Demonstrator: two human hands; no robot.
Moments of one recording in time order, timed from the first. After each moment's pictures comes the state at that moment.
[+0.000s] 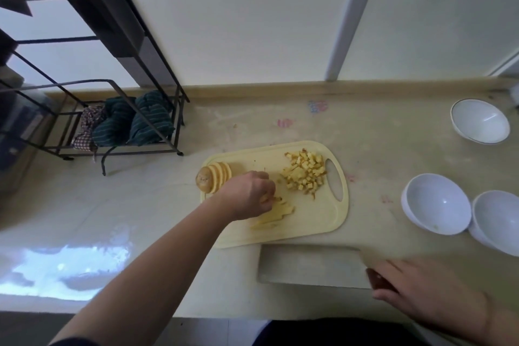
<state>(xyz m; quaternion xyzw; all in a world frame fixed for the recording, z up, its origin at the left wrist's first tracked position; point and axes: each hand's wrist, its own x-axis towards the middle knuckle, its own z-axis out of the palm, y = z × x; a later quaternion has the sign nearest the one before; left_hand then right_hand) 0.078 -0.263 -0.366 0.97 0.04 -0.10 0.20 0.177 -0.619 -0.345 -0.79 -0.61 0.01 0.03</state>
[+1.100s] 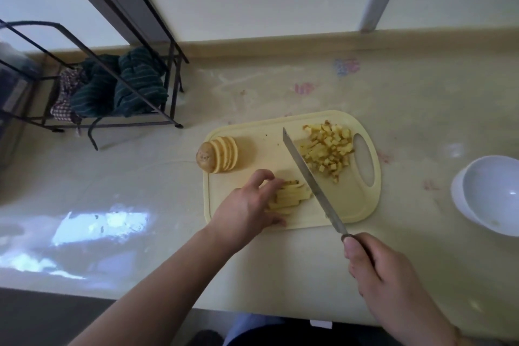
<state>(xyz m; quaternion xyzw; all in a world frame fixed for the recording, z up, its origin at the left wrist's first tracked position) 0.020 -0.293 -0.392 0.95 0.15 -0.06 0.28 0.115 -0.528 -0.336 -0.84 -0.20 0.35 0.37</state>
